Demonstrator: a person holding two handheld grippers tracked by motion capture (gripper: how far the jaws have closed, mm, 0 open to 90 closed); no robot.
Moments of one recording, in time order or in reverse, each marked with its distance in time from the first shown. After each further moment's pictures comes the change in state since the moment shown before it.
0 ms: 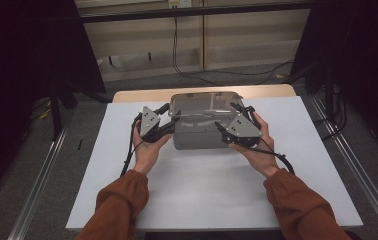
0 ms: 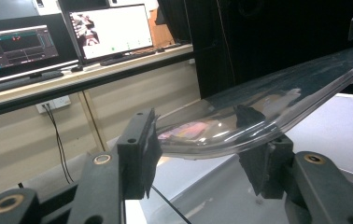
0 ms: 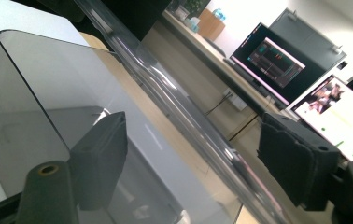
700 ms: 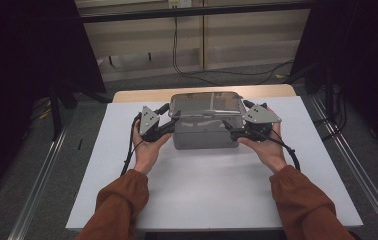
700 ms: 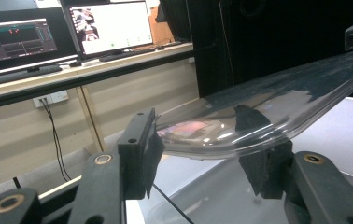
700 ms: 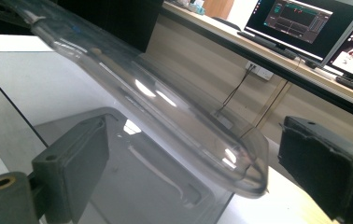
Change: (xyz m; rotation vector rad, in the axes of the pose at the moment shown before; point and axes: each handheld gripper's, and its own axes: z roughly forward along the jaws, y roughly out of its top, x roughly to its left) left arm 0.002 -0.002 0.001 0.012 -0.004 -0.021; right arm -0.029 -0.023 0.001 0.035 0.072 0.270
